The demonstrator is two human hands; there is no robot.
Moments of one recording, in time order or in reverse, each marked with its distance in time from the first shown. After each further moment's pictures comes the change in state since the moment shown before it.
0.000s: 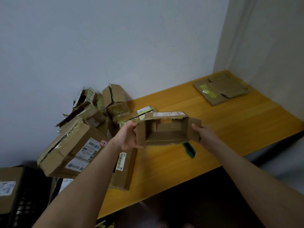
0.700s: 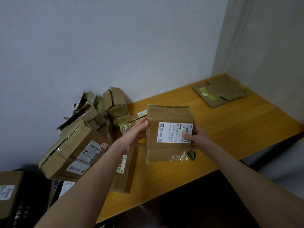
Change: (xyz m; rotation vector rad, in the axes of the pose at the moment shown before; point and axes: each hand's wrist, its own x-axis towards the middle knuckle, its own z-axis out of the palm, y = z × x) left_hand -0.001 0.002 0.021 0.305 0.006 0.137; right_hand -0.011 0.007 0.009 -0.165 -0.179 -0.074
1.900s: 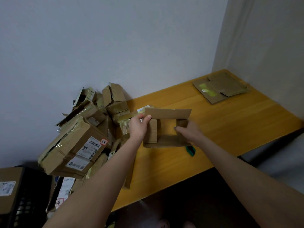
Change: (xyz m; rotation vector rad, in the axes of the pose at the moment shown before) left_hand 0.009 0.012 0.045 0.400 0.700 0.223; right_hand 0.013 -0.019 0.031 -0.504 0.217 0.027
